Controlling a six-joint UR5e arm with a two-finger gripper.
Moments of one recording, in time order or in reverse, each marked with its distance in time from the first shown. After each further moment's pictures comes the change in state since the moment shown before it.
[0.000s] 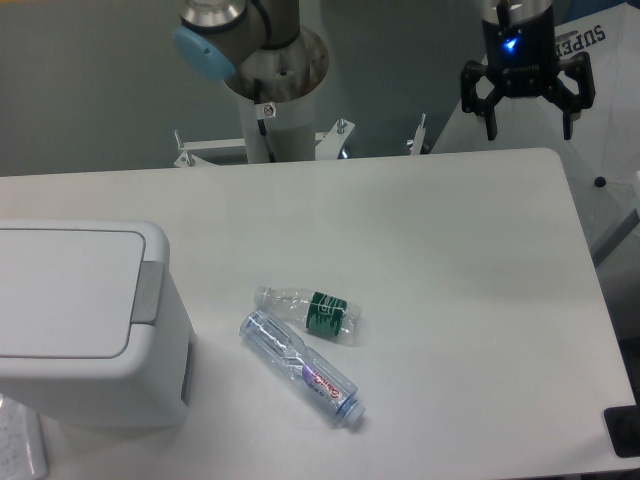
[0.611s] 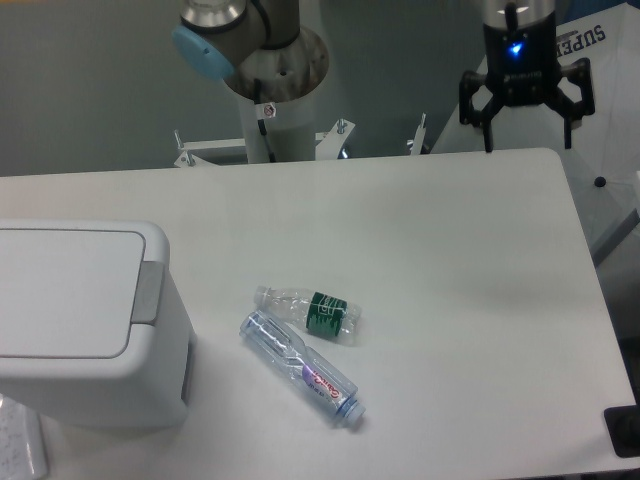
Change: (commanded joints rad) arm -0.078 -0.083 0.107 0.000 -0.121 -0.461
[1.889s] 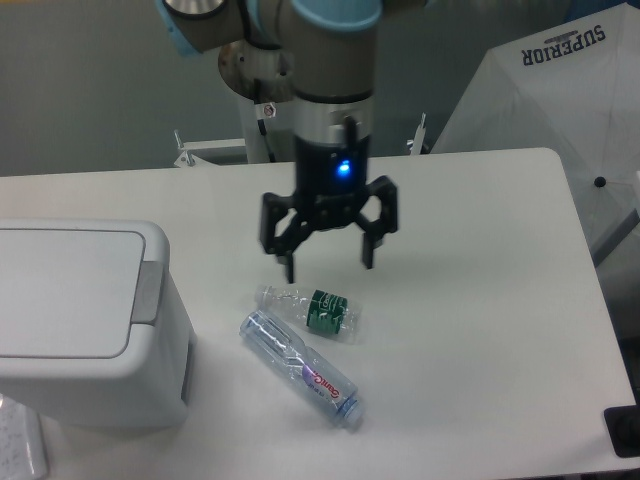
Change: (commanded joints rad) arm -0.476 -0.117 0.098 0.000 -0.002 -0.818
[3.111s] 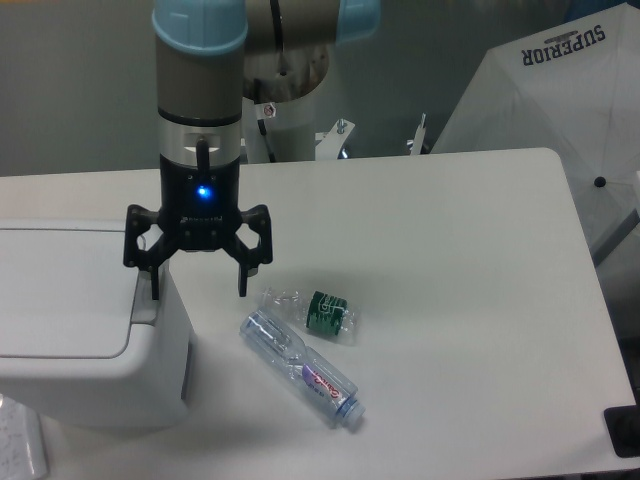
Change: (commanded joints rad) arm -0.141 -0.012 -0.008 0.031 0.002 -0.012
